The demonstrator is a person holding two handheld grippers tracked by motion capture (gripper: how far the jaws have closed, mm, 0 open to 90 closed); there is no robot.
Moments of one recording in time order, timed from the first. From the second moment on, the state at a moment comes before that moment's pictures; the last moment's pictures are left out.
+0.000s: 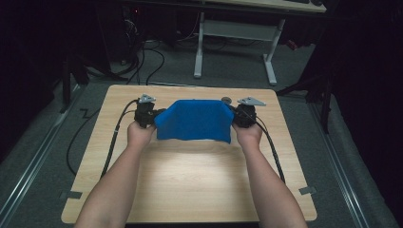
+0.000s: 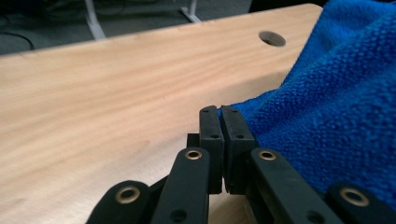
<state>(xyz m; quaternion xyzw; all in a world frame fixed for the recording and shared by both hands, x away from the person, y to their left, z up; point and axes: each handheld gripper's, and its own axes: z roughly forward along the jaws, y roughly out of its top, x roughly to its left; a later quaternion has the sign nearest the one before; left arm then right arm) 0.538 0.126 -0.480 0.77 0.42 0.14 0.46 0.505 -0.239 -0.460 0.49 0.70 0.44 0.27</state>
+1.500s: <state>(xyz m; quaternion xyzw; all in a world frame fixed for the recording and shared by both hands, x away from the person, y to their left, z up) 0.522 0.137 -0.485 0.75 0.45 0.16 0.45 0.479 -0.259 -0.457 0.50 0.69 0.44 0.28</state>
